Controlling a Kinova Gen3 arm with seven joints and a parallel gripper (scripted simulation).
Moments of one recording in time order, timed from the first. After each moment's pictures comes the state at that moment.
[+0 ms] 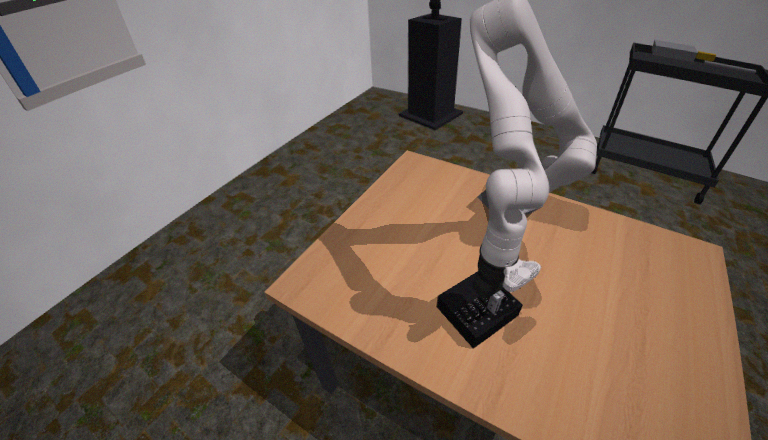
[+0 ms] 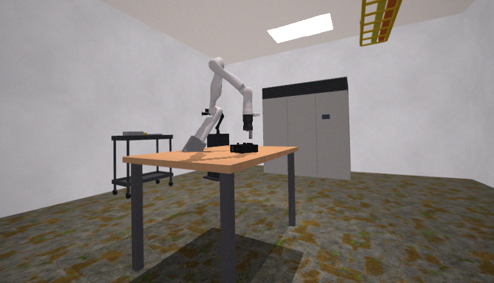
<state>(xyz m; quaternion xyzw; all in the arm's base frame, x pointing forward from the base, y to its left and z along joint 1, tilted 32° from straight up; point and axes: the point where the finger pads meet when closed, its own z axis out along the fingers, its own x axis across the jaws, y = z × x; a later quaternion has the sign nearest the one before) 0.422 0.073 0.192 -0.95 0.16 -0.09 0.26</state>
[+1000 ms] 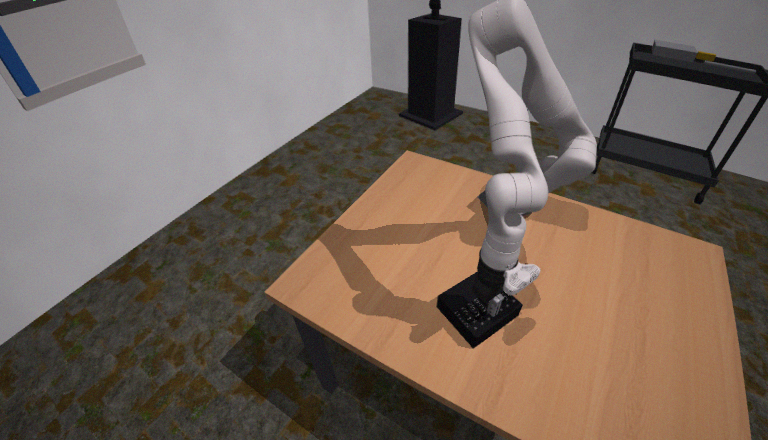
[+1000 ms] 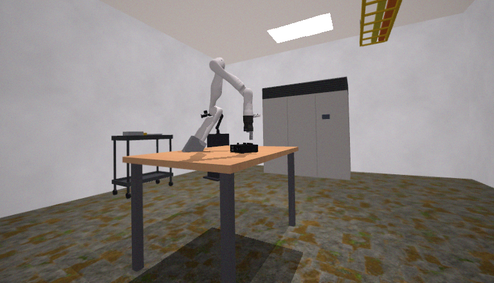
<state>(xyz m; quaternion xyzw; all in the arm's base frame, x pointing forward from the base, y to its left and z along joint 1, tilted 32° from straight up) 0.426 0.079 0.187 -0.95 0.15 -0.09 0.26</state>
